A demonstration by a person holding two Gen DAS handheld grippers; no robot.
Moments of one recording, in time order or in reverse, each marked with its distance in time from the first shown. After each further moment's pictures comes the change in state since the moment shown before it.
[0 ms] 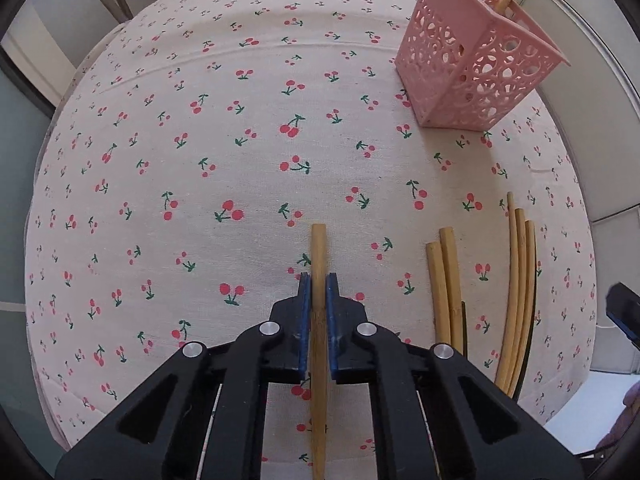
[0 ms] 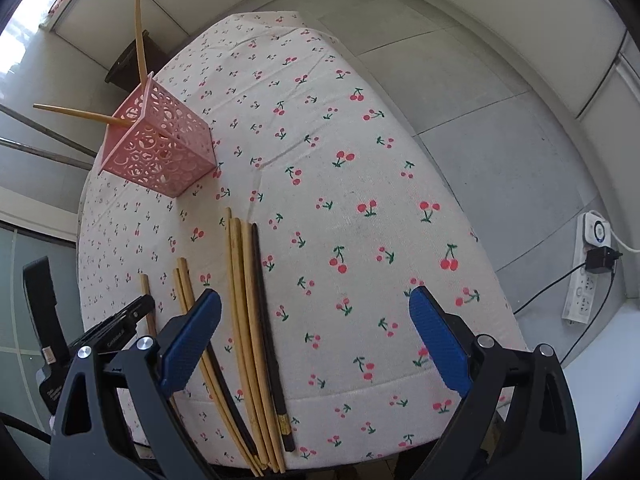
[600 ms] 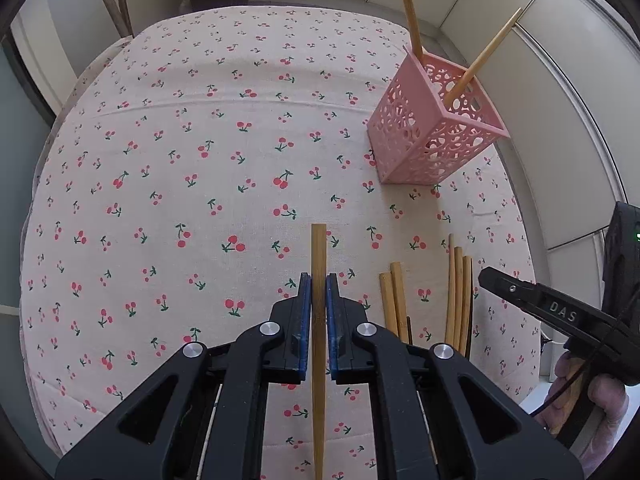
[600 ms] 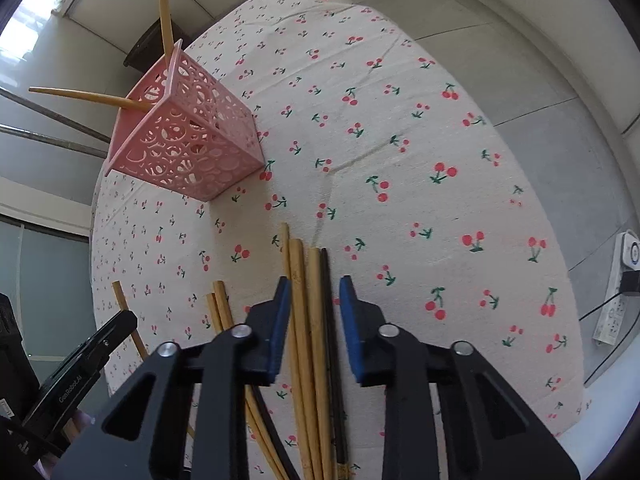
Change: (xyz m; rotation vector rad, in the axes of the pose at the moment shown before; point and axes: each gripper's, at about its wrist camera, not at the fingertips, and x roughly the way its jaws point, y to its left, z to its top) left arm -0.059 0.021 0.007 -0.043 -0.097 -0.136; right arm 0.044 0.043 0.020 -0.021 0.067 0.120
